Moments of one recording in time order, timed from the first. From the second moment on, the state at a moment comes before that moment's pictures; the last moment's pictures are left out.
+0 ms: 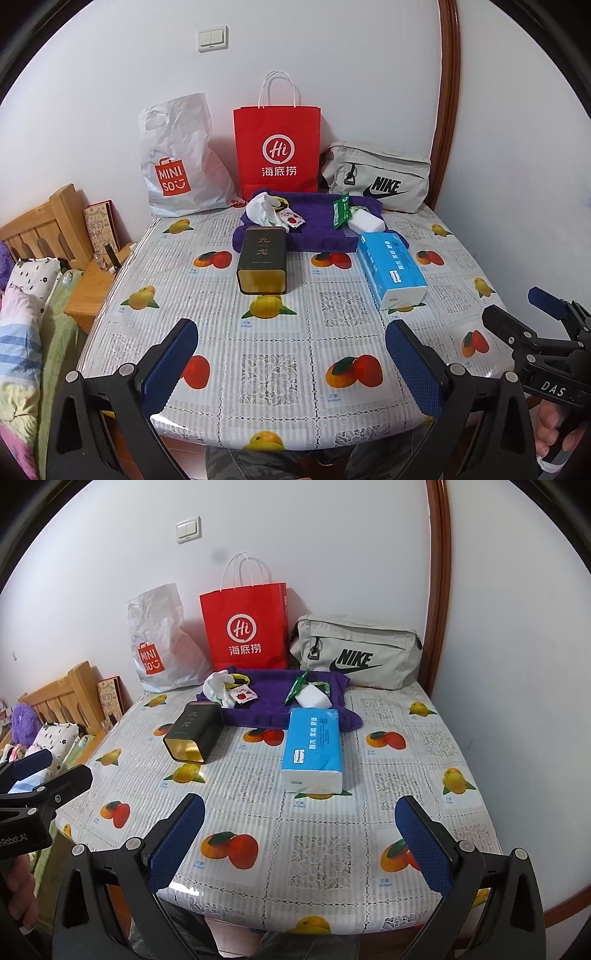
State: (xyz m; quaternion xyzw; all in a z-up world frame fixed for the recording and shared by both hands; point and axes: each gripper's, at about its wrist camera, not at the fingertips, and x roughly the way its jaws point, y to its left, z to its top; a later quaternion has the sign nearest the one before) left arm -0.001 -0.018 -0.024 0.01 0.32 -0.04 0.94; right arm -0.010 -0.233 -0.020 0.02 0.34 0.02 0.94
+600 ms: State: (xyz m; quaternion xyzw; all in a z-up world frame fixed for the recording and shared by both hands) left arm -0.002 -0.017 -0.024 0.01 0.33 -0.04 0.94; right arm -0.010 -0.232 -0.021 0.02 0.34 0.02 0.94
